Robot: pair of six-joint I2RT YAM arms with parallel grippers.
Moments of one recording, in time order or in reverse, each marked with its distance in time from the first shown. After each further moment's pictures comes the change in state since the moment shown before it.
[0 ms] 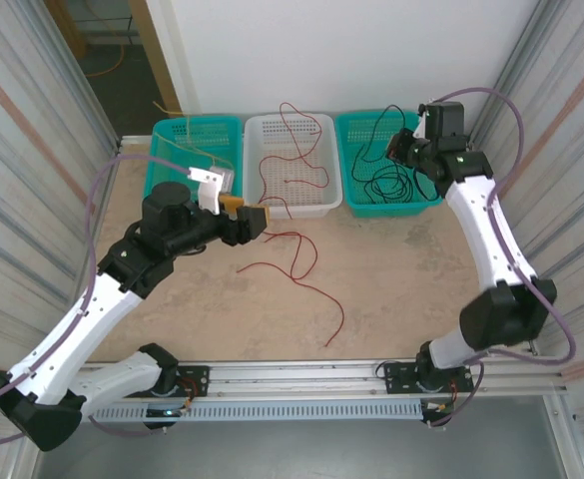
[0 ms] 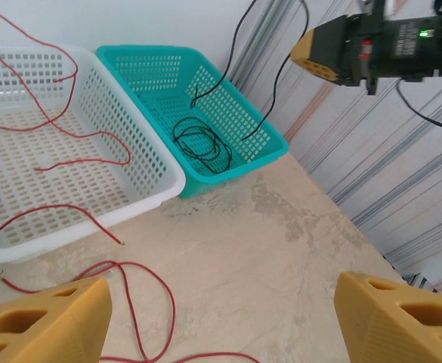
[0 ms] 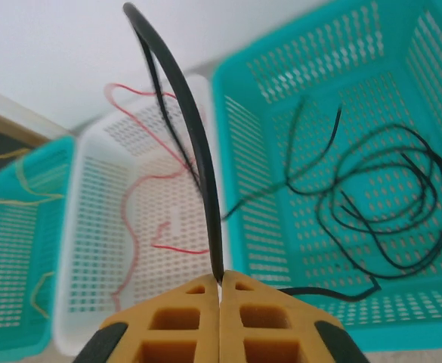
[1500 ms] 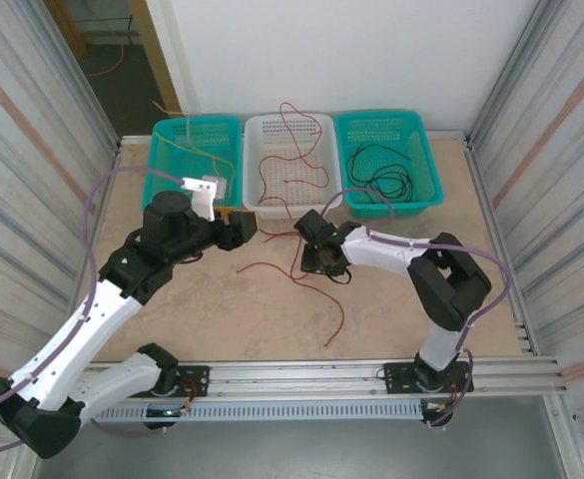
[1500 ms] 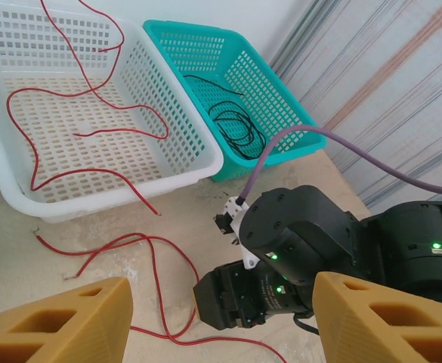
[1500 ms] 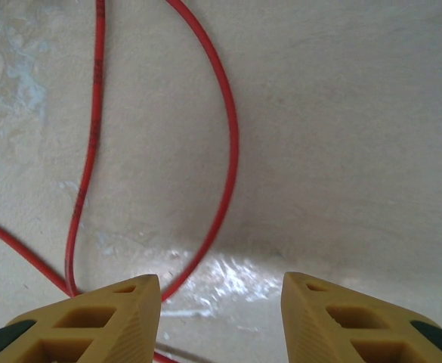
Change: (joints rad) left arm 0.026 -0.041 -0.084 -0.007 -0.059 -0.051; right arm 0.652 0.234 -0.473 0.107 0.230 0.338
